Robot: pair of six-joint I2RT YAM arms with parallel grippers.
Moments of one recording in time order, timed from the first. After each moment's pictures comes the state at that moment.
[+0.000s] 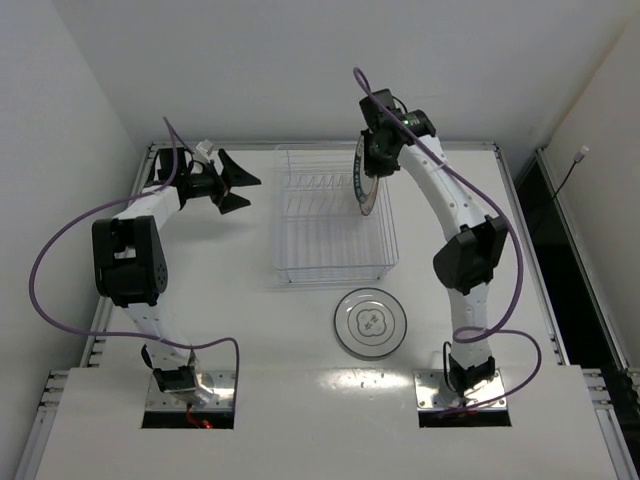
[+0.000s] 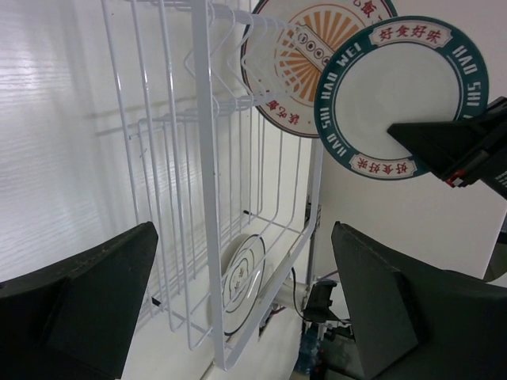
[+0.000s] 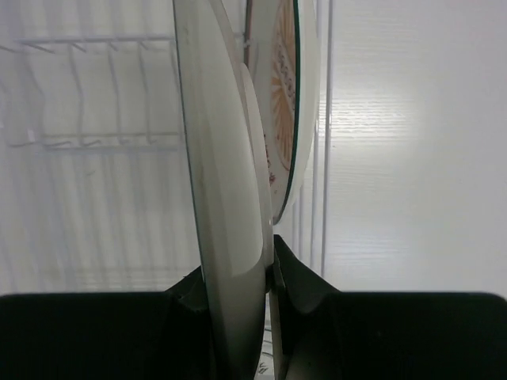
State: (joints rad) left arm 0.12 1.88 1.33 -0.15 0.98 -0.72; right arm 0.40 2.12 2.27 -1.11 0.20 0.35
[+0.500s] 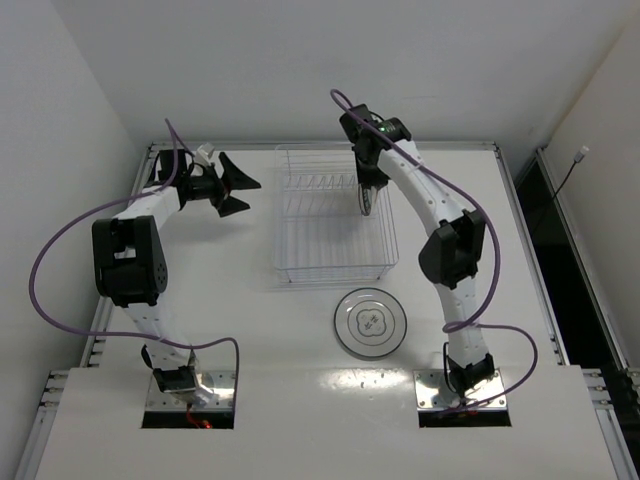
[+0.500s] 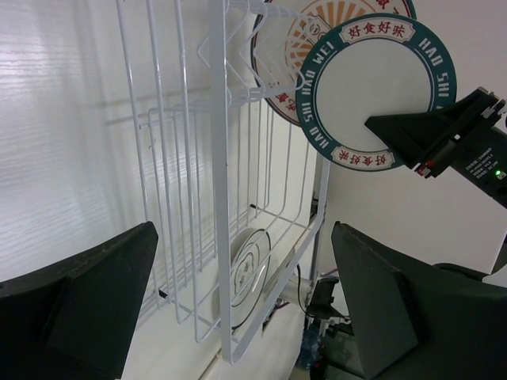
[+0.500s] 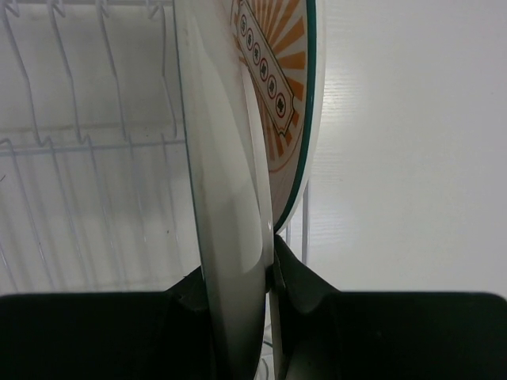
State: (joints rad) left arm 0.12 1.88 1.33 -0.20 0.97 -0.68; right arm 0.45 2.24 2.31 -1.20 0.41 0.33
